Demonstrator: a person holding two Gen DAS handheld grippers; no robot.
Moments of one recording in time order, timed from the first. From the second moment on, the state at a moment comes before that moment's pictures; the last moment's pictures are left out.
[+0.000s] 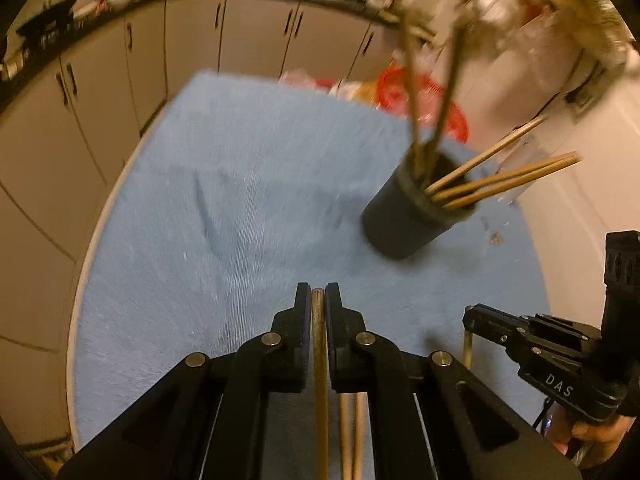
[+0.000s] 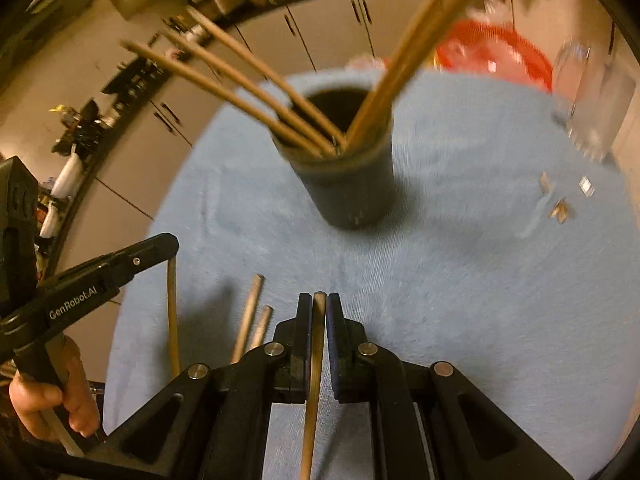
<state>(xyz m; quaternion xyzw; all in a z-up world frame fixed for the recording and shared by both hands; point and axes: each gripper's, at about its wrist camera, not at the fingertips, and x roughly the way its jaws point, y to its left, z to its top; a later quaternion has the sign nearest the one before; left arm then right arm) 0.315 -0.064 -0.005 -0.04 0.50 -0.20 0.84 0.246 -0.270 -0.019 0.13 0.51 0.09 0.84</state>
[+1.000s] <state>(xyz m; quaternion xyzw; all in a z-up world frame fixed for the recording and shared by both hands) 0.258 -0.082 0.161 -0.04 0.29 -0.23 0.93 0.207 -0.278 0.160 0.09 0.32 0.09 0.94</state>
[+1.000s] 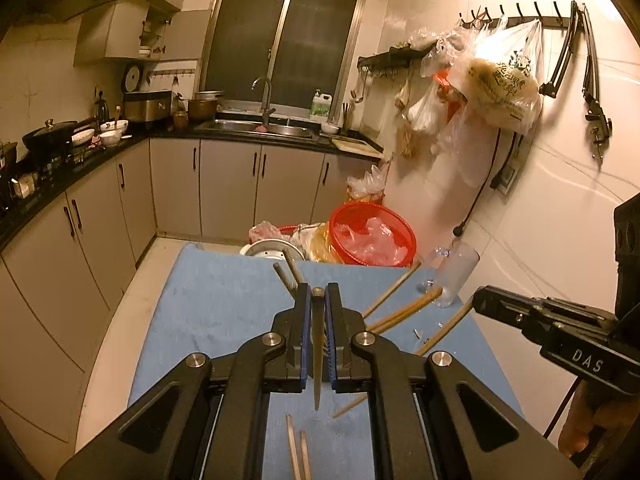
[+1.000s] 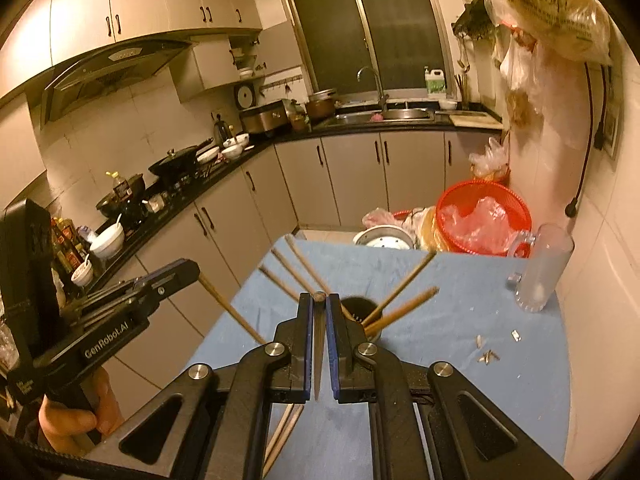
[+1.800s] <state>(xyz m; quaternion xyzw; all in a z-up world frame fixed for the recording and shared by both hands) 0.280 -0.111 0.230 -0.05 0.22 -0.24 0.94 0.231 -0.289 0.224 0.06 0.26 0.04 0.96</state>
